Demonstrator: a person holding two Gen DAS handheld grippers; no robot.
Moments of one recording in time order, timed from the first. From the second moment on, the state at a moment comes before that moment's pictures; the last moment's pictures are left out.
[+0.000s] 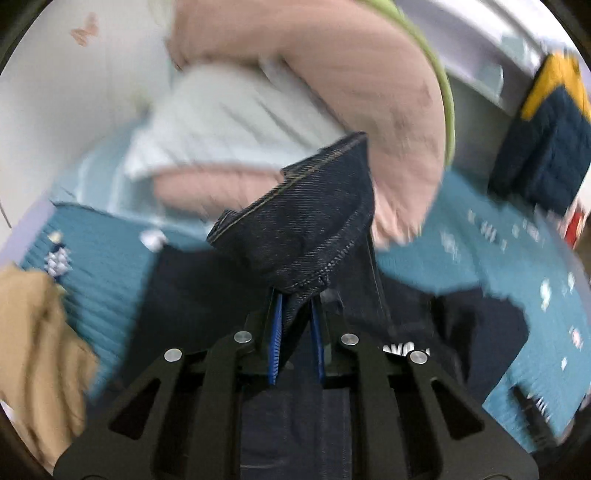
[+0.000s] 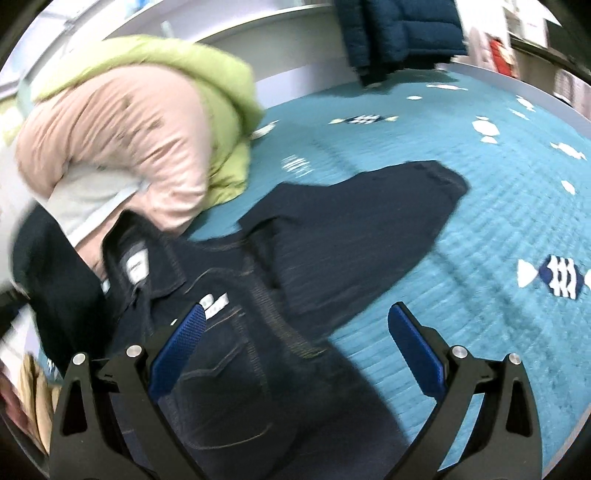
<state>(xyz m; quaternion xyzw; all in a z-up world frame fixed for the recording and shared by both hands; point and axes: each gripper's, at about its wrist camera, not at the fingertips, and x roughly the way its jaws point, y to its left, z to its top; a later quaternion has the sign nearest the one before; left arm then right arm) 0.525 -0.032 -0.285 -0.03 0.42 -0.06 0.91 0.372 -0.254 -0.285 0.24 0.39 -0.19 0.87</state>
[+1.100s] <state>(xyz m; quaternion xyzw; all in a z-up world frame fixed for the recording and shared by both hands) 0.476 -0.113 -0.373 -0.10 0.57 -0.15 0.80 0.332 -0.443 -0.383 0.57 0.28 -0.23 0.74</state>
